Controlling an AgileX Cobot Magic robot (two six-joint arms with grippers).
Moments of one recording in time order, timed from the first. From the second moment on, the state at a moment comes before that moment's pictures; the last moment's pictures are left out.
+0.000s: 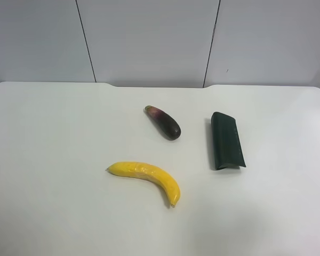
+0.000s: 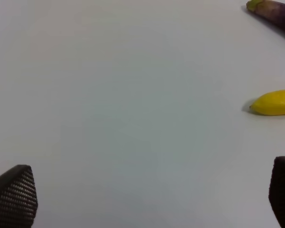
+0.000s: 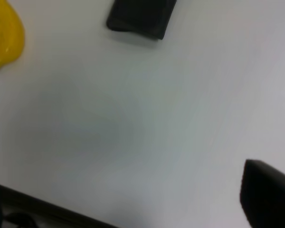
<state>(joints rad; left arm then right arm) -0.21 -0.01 -0.51 0.04 1.06 -0.03 0.25 0.22 -0.56 0.13 1.22 -0.13</state>
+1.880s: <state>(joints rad) -0.20 -0.01 -0.51 0.04 1.06 -0.03 0.25 0.00 -0.51 -0.02 1.06 -0.03</state>
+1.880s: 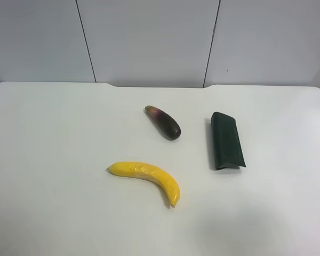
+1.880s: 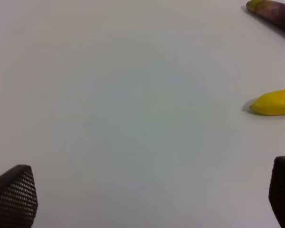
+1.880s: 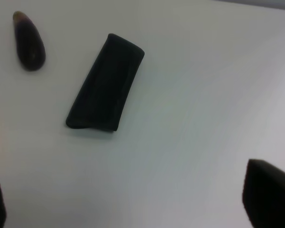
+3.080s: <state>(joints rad) -0.03 -0.01 -0.51 0.04 1.06 -0.03 0.06 0.00 -0.51 -0.02 1.06 -0.03</state>
